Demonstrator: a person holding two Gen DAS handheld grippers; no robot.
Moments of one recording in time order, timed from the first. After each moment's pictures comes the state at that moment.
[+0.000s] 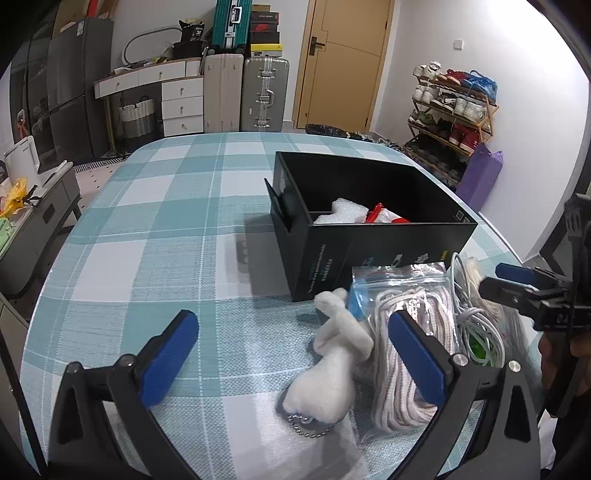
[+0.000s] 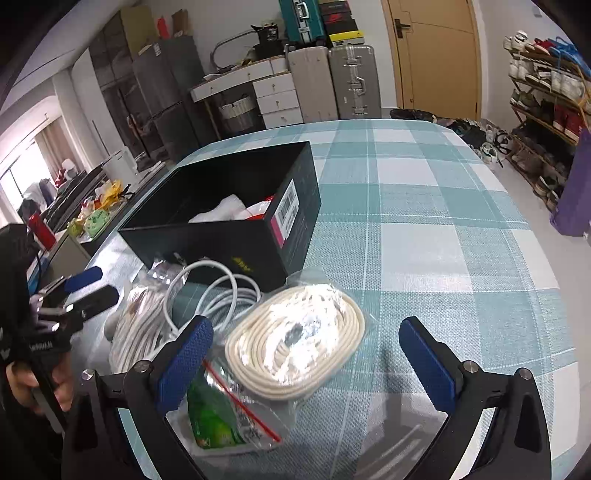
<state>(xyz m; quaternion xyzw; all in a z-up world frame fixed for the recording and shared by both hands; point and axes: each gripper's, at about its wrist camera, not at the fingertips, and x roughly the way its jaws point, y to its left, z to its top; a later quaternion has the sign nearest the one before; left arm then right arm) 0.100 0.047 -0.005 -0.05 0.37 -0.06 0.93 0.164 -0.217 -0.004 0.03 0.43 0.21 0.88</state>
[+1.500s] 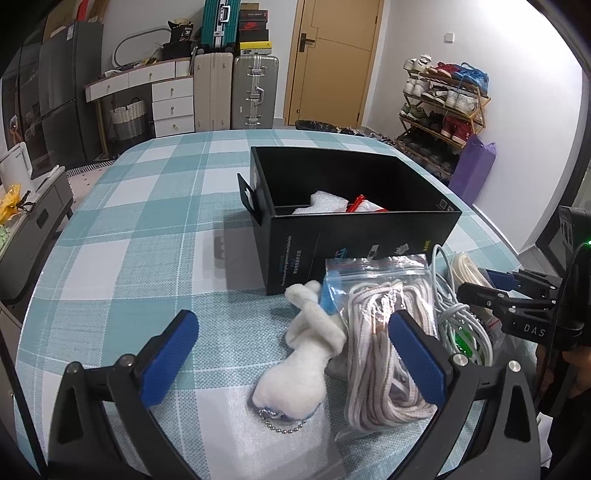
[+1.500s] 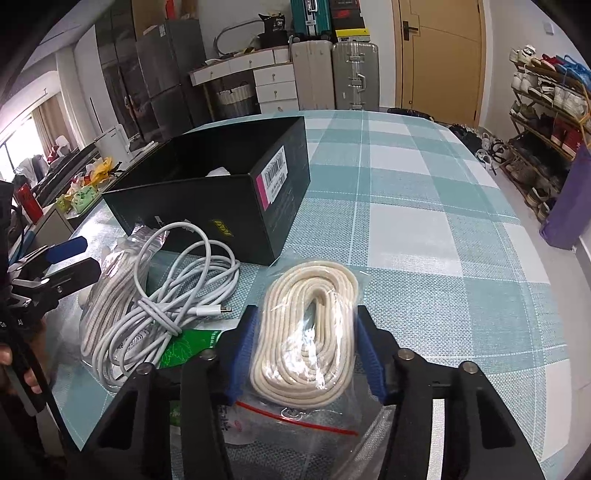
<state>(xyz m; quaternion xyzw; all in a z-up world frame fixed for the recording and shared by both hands) 0.098 0.029 -0.005 -0.04 0.38 -0.07 0.92 0.149 -0.220 -0.019 -0.03 0.42 0.20 0.88</state>
